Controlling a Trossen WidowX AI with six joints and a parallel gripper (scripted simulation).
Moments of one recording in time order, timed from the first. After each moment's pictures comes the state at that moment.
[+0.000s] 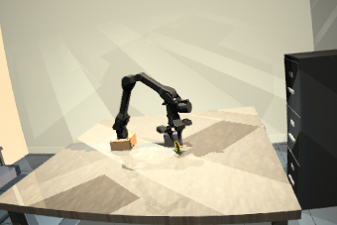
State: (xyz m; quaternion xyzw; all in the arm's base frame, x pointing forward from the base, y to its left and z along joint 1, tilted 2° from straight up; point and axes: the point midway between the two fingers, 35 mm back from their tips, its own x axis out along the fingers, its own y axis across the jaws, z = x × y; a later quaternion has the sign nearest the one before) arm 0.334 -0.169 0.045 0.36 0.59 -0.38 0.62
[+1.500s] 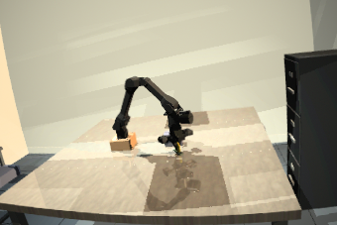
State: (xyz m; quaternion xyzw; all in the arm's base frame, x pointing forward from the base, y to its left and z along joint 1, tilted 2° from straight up) arm 0.333 -0.170 -0.011 0.36 0.59 -0.38 0.61
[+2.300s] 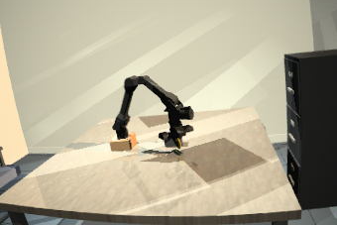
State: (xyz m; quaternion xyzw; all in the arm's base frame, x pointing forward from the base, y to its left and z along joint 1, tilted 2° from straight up) arm 0.339 -0.168 0.009 0.35 0.59 -0.37 0.62
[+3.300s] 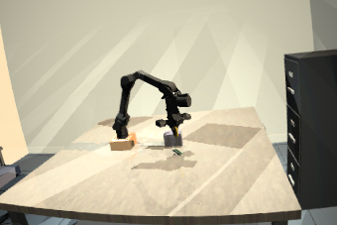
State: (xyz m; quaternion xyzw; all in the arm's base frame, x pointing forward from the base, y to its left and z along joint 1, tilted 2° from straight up) arm 0.333 -0.167 0.077 0.35 0.60 -0.38 0.61
